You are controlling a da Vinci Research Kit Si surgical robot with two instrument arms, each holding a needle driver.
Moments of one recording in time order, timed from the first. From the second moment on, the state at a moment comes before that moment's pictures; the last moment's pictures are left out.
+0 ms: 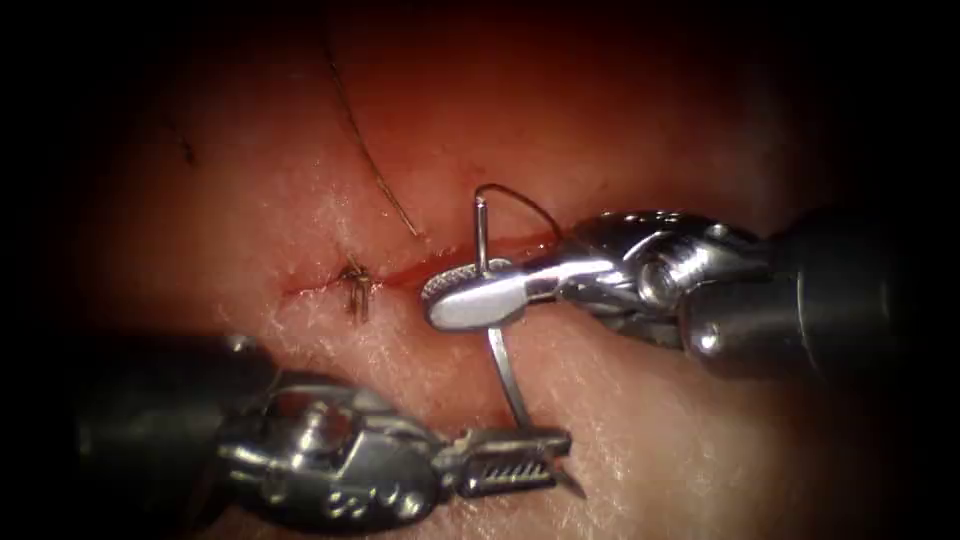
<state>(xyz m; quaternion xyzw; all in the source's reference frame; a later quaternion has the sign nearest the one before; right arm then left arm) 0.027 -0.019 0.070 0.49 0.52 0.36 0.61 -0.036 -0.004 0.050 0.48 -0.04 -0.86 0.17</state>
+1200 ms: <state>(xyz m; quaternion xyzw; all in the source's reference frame) 0.028 -0.012 0.072 0.15 0.72 0.13 0.67 -0.030 0.005 0.064 0.36 0.25 -0.84 -0.33</state>
